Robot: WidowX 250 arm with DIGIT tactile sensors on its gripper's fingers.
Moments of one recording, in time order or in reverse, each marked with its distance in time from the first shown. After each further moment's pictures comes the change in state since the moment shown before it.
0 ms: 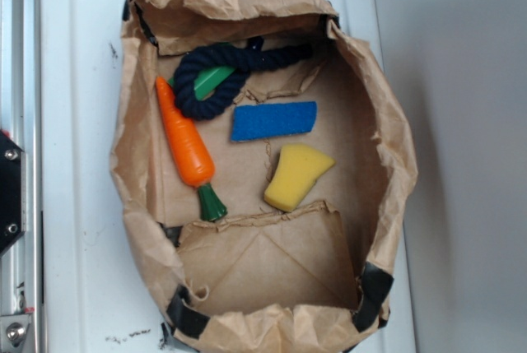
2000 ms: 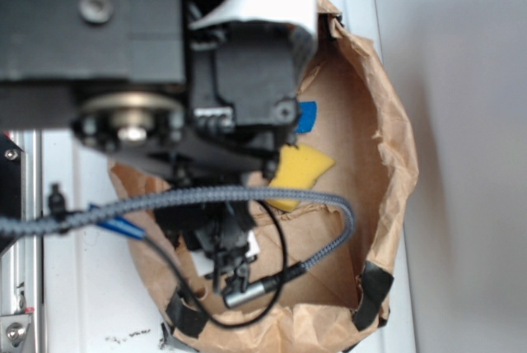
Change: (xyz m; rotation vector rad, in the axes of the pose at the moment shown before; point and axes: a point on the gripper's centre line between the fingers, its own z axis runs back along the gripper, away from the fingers) arm 0.105 0.009 -0.073 -0.029 0.054 0.325
